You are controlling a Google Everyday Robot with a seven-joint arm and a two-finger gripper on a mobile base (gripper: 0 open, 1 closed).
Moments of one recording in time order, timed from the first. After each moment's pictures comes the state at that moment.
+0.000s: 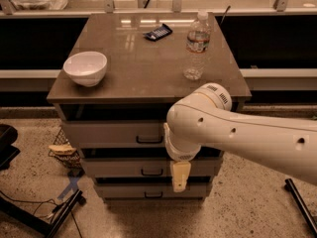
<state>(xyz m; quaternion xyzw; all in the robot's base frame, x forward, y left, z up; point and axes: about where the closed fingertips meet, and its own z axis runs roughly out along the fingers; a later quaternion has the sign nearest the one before) 0.479 -0.044 0.680 -0.75 0.65 -0.04 0.14</state>
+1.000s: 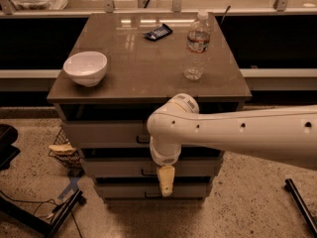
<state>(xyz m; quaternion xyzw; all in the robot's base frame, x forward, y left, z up) 0.493 -0.008 0.608 -0.77 0.63 0.00 0.09</state>
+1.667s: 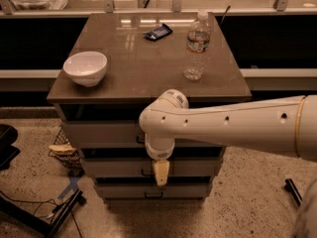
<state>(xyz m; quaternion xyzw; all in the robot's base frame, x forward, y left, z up) 0.515 0.005 0.599 -0.78 0.62 -0.02 0.08</state>
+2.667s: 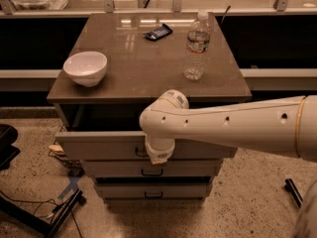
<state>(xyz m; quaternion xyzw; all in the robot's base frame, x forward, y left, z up) 0.514 0.004 0.597 -0.78 0.62 -0.02 0.08</state>
